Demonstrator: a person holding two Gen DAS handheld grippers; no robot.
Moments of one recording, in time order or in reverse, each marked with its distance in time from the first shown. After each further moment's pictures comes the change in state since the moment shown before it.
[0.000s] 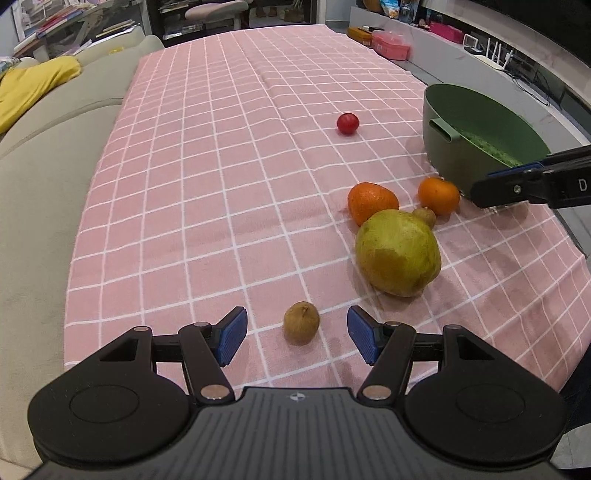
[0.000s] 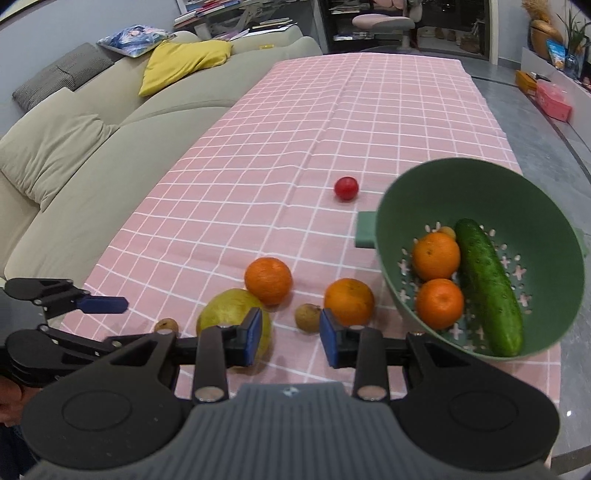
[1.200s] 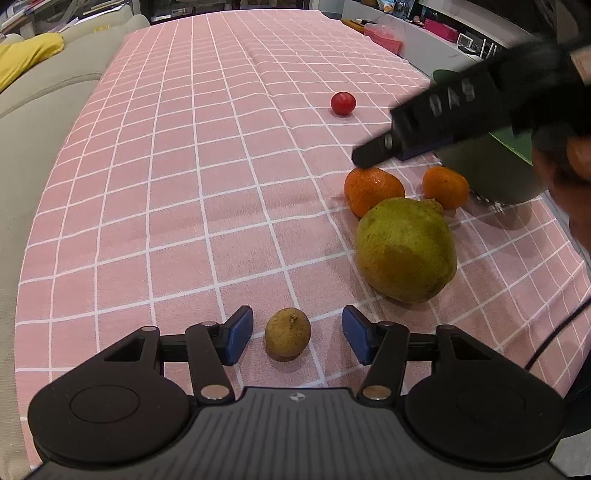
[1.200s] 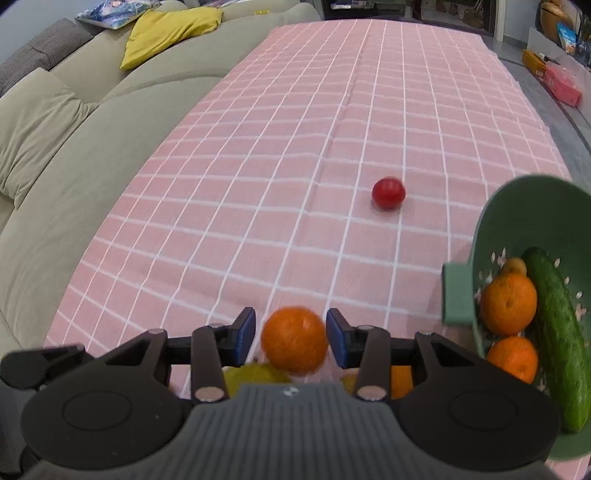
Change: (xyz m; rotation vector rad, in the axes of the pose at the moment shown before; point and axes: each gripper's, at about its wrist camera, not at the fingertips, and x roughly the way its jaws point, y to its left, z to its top) left arm 0.039 0.011 0.002 -0.034 0.034 -0.090; right arm 0.090 0.025 0.055 0.010 0.101 -0.034
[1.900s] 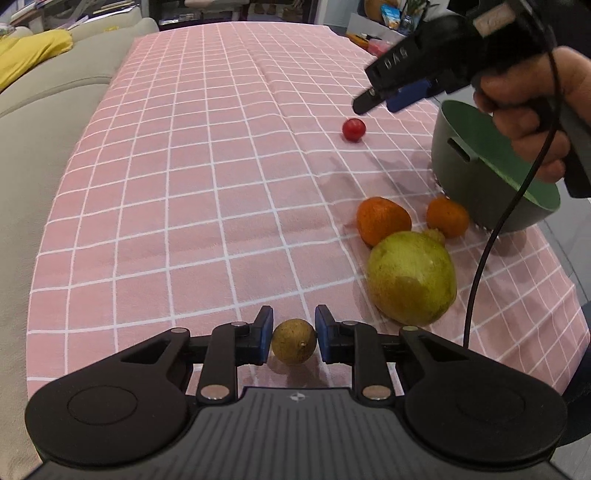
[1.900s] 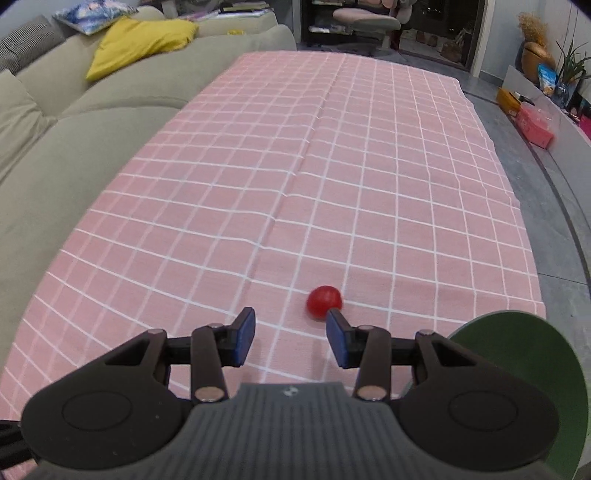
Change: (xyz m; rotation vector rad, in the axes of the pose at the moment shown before) left arm -0.013 0.016 0.009 -0.049 -0.037 -0.018; right arm 0.020 -0.021 0.079 -0.059 -0.042 -0.169
